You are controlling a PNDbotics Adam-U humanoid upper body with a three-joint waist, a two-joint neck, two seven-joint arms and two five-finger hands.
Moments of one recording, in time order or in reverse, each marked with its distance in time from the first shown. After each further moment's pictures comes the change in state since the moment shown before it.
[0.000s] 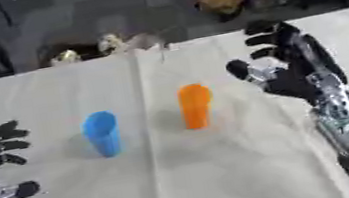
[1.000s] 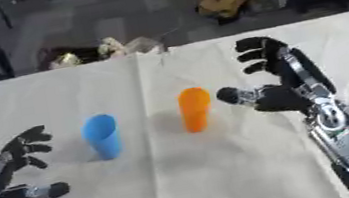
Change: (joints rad) left arm -0.063 -0.036 -0.040 0.096 -0.072 -0.004 0.053; right arm 0.003 0.012 0.017 0.029 0.053 0.021 0.029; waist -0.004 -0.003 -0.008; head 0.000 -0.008
